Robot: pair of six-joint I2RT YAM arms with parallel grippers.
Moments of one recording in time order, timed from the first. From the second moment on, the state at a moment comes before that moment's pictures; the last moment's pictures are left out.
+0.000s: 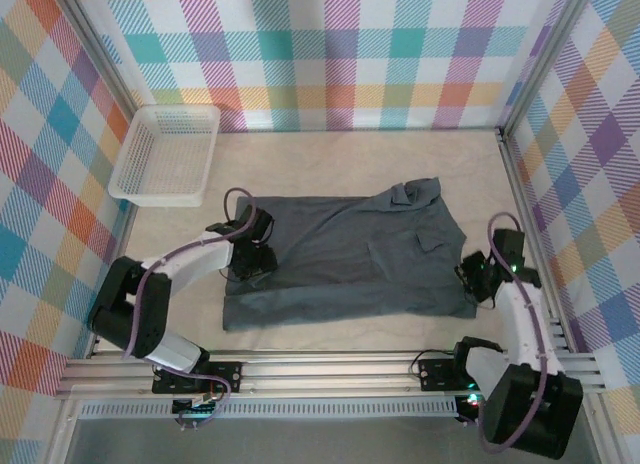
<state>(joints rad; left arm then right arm) -0.45 1.49 0.86 -0.63 -0.02 -0.72 -0.20 0.98 0.61 -0.72 -0.23 0.77</state>
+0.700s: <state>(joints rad) -0.45 1.47 1.13 -0.51 -0.04 -0.54 0.11 2.16 1.68 -0.72 -0.22 0.37</state>
